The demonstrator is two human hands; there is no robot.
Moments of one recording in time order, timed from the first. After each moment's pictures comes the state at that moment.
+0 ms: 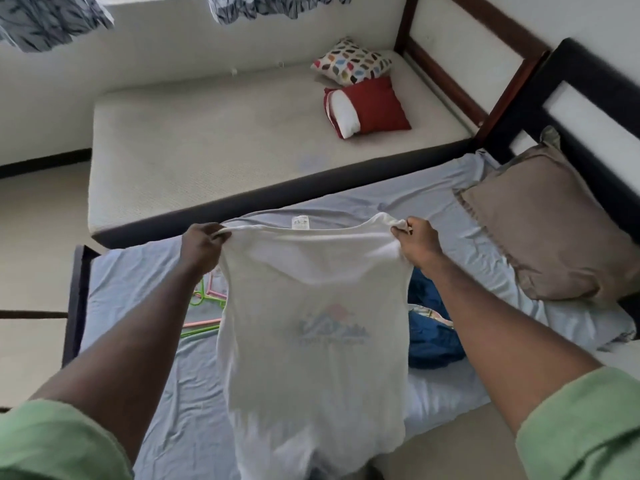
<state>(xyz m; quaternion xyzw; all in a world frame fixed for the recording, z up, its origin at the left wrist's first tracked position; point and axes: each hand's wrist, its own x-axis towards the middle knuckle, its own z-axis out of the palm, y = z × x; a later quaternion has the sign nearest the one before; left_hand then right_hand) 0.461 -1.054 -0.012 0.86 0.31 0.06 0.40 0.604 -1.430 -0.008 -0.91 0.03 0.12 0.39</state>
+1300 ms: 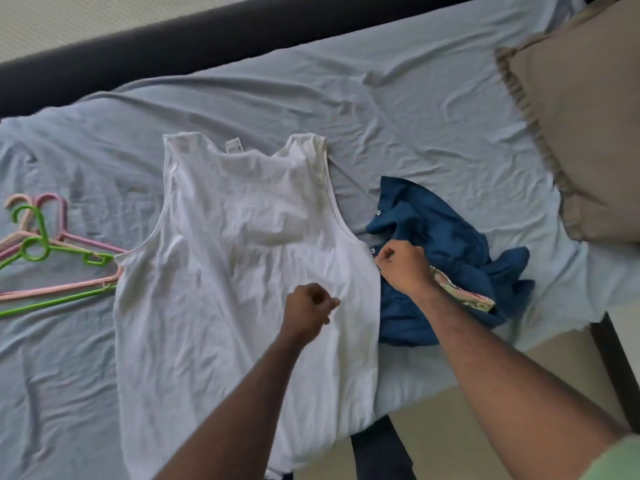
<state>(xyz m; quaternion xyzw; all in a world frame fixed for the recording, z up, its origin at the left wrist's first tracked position) 0.520 -1.347 -0.373 0.72 0.33 -0.25 0.55 0.651 -1.517 -0.363 -0.93 0.05 0.31 0.19</state>
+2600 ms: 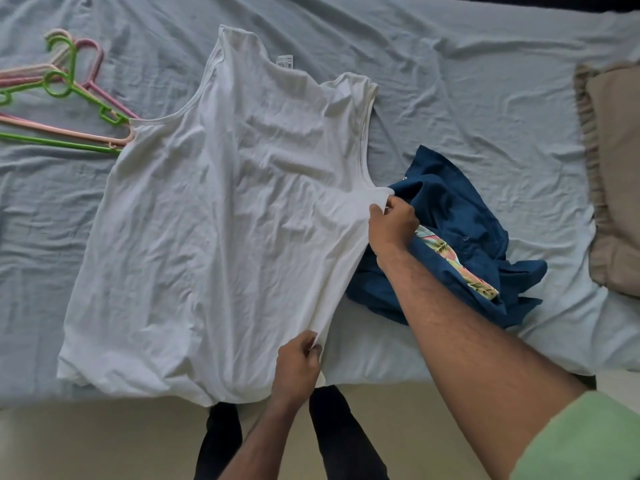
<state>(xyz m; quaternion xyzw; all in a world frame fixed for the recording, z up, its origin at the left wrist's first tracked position) 0.333 -1.510 -0.426 0.68 0.46 -0.16 0.54 0.608 -1.498 -0.404 -0.92 0.05 0.15 0.35</state>
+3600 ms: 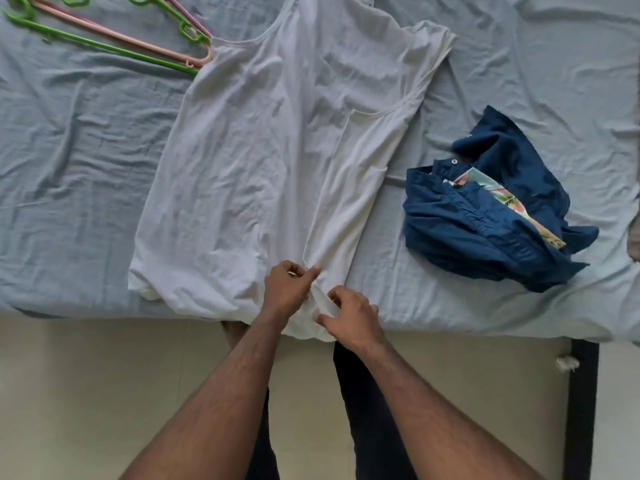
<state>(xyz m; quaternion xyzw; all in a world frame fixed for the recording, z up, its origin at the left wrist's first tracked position) 0.251 -1.400 -0.430 0.52 0.58 -0.11 0.62 0.317 -1.534 -0.409 -0.87 -0.19 0.45 0.09</state>
